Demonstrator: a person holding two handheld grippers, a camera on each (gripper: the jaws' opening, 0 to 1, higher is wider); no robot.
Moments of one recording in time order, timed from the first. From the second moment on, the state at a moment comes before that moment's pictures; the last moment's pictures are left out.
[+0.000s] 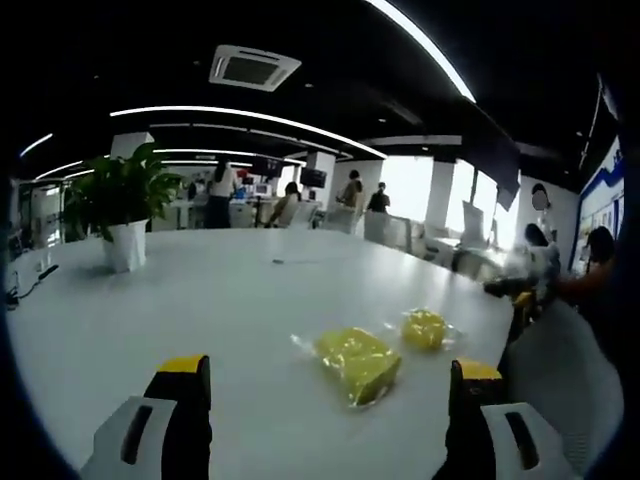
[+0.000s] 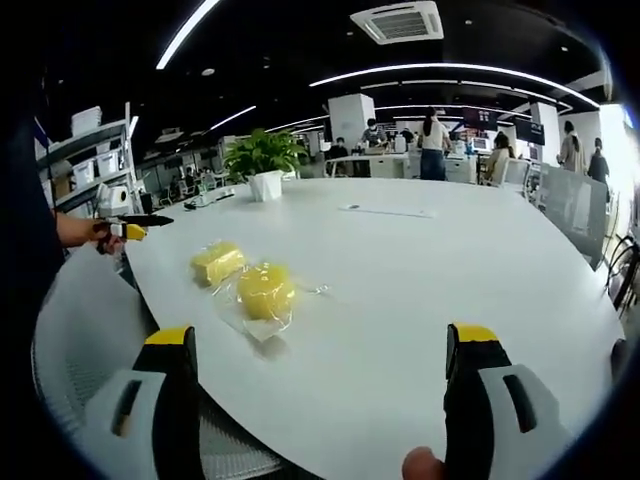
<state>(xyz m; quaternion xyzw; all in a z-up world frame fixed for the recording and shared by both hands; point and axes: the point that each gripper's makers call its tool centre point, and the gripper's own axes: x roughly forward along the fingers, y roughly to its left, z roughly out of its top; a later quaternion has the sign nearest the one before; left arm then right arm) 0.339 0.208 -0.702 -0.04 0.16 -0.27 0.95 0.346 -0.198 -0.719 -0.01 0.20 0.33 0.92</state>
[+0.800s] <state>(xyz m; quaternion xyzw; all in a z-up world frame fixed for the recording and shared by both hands) 0.330 0.229 -0.704 -0.03 0.15 -0.24 0.96 0.357 -0.191 -0.716 -0.02 0.19 0.33 0.92</state>
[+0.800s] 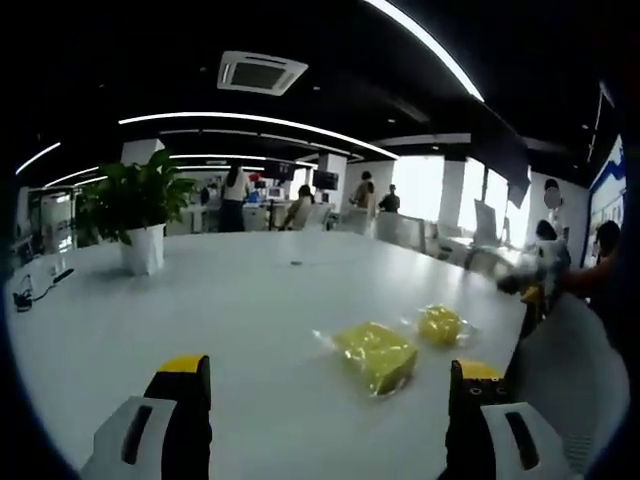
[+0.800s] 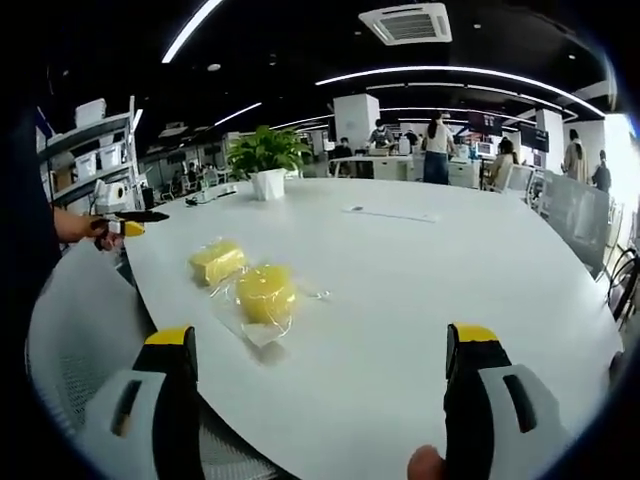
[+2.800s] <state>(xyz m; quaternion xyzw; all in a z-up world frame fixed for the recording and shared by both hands) 0.316 0.239 -0.689 -0.04 0.16 -0.22 0.96 0.345 -0.189 -0.712 -0.01 0.21 0.32 0.92</state>
